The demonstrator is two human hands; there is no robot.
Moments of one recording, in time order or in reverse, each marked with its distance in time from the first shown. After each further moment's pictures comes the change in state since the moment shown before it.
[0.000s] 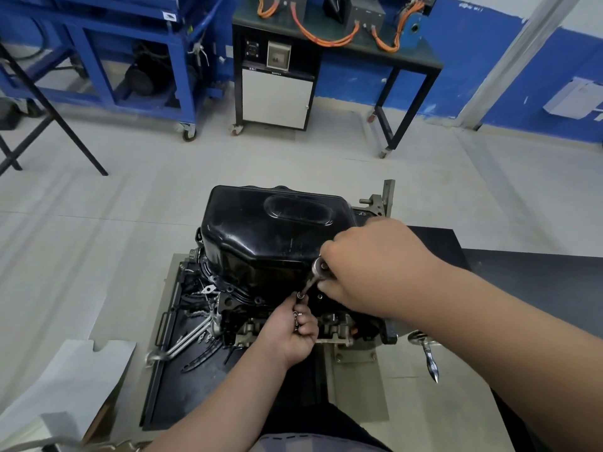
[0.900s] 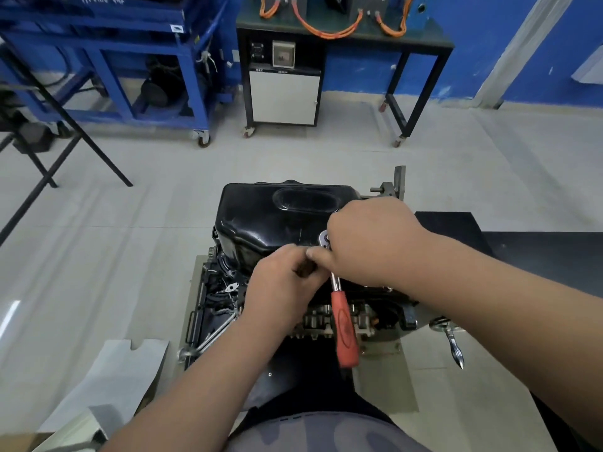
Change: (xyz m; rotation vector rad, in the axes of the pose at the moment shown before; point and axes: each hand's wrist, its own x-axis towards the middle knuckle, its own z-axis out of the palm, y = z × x) left_hand -0.105 0.017 0.046 1.703 0.129 1.569; right_hand 0.011 -0.001 0.008 0.076 0.073 0.187
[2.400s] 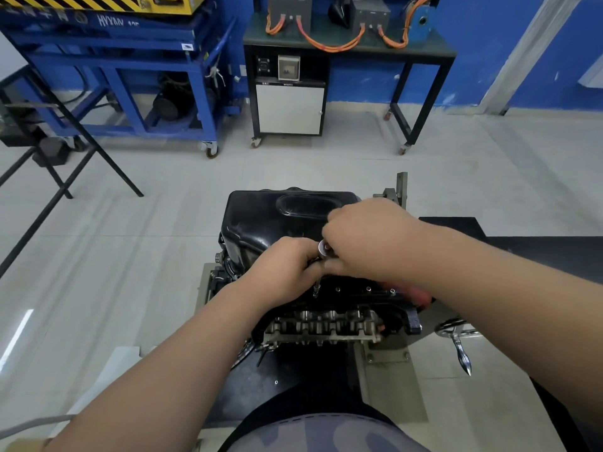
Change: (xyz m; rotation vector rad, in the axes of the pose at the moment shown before) left_hand 0.037 -0.004 -0.012 0.102 -0.494 0.188; right_hand 0.006 0.010 0.001 -0.049 -0.022 -0.231
